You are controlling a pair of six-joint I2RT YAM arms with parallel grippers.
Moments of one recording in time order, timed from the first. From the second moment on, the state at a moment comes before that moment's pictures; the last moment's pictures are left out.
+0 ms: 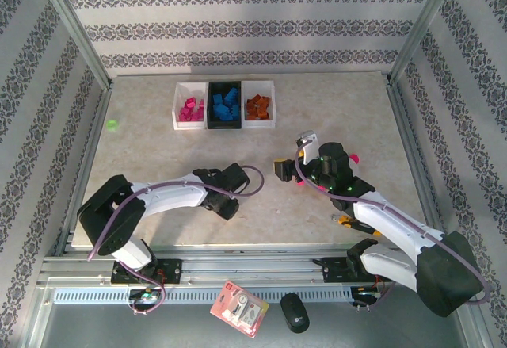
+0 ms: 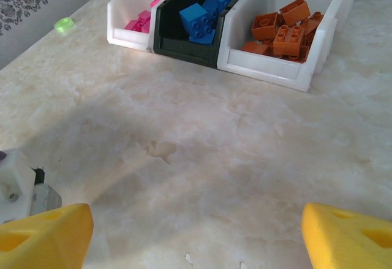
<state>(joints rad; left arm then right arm) -0.83 1.58 0.88 -0.64 -0.06 -0.22 0.48 1.07 0.53 0.09 -0.22 0.19</state>
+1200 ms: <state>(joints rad) -0.16 2.05 1.61 -0.40 -0.07 -0.26 0.64 1.24 0.66 0.21 -0.20 0.21</state>
